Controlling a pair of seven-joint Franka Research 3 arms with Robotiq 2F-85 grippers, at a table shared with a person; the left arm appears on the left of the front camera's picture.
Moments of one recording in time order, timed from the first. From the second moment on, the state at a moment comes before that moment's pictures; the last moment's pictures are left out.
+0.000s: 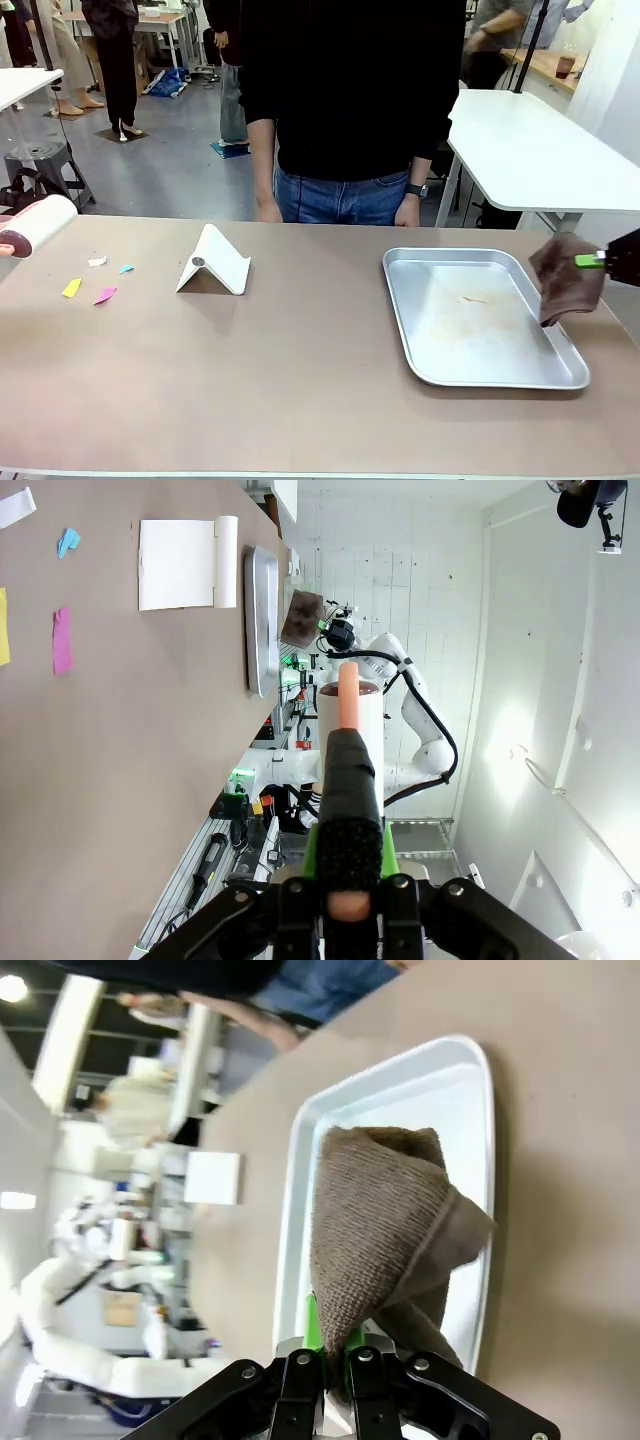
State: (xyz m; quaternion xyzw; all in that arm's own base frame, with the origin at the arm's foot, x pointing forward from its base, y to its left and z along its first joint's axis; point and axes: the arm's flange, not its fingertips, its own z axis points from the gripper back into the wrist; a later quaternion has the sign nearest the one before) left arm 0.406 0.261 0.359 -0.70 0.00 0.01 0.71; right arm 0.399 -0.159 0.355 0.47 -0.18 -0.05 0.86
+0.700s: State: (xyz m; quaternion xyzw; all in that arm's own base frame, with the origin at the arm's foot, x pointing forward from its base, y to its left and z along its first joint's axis) left arm 0.406 0.261 0.359 -0.70 0.00 0.01 0.71; right arm 0.435 -0.022 0.374 0.23 -0.15 -0.03 0.96
